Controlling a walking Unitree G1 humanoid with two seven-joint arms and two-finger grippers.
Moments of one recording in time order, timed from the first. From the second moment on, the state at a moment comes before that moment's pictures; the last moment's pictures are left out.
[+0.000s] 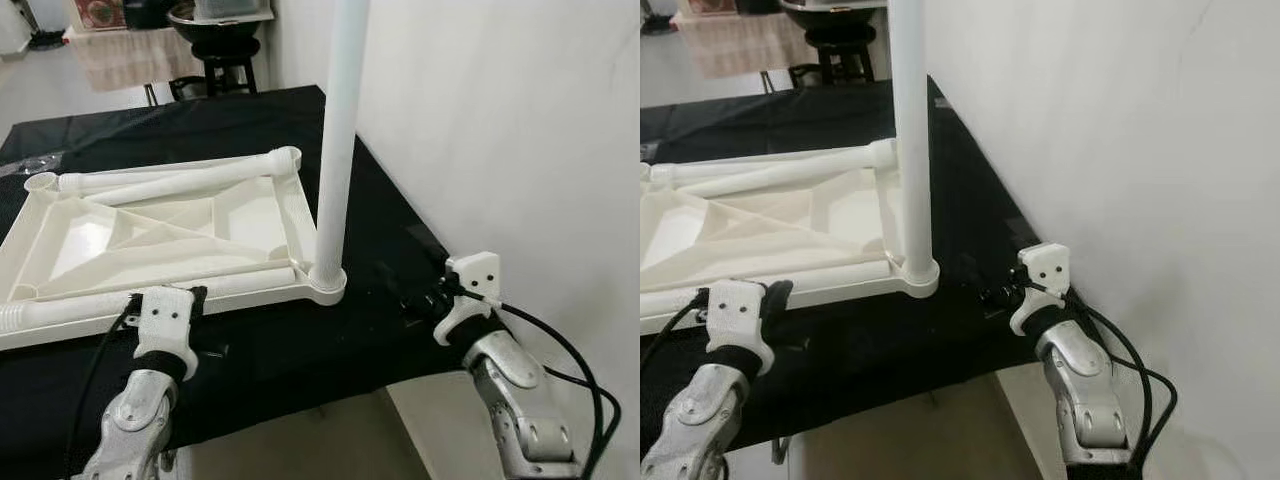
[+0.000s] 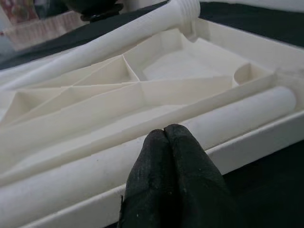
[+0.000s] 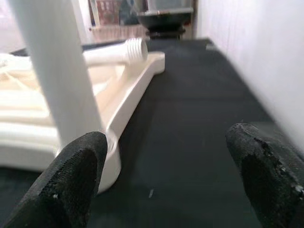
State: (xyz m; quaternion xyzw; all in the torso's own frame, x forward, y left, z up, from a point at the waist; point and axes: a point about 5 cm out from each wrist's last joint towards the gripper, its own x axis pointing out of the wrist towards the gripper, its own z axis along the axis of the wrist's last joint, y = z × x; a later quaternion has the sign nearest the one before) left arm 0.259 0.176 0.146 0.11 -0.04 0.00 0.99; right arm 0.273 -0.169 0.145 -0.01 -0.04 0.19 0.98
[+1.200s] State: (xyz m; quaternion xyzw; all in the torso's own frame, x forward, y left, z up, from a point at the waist) left arm 0.268 0.161 0.162 0.15 -0.07 -0.03 0.99; right arm 0.281 -0.136 0.155 -0.01 -0.05 0.24 0.97
